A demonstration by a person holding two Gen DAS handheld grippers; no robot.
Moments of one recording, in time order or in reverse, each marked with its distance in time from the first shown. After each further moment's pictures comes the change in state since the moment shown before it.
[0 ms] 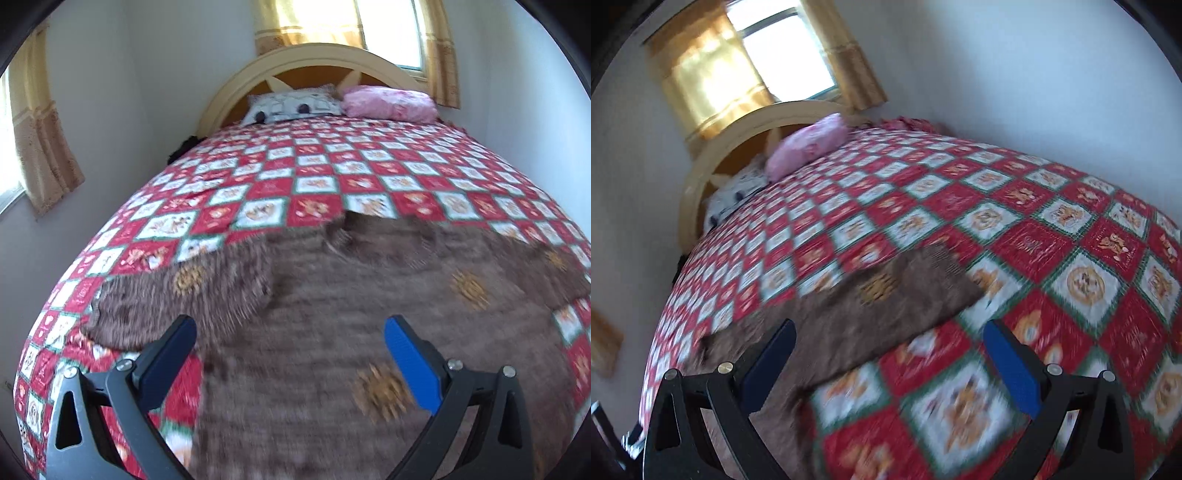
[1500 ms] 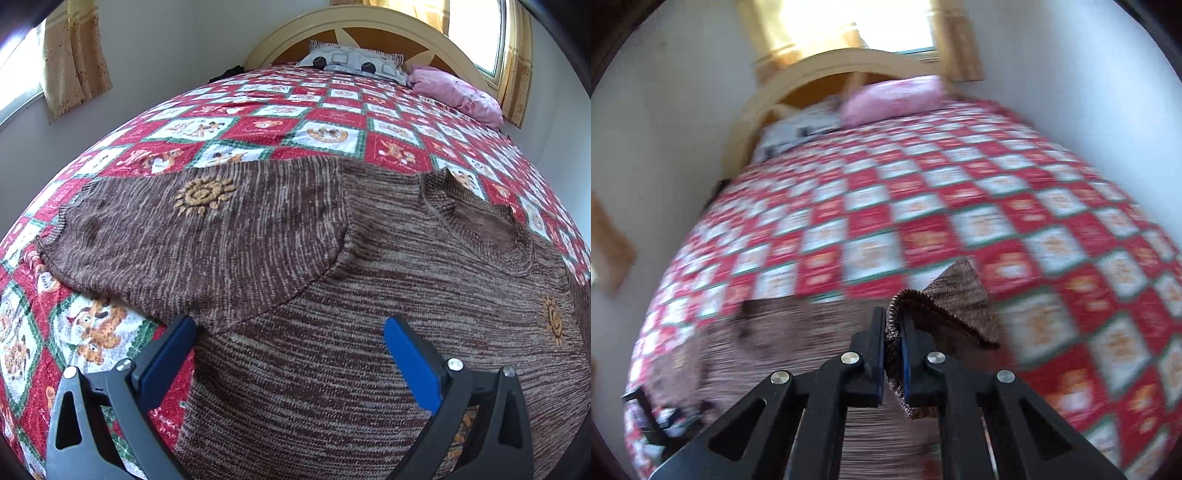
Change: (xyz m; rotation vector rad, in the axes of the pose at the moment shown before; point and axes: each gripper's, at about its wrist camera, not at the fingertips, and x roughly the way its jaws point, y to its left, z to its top) left arm 0.094 0.047 -0.031 -0.261 0.200 0.007; right arm 0.068 0.205 -0.009 -0.327 0.155 0.188
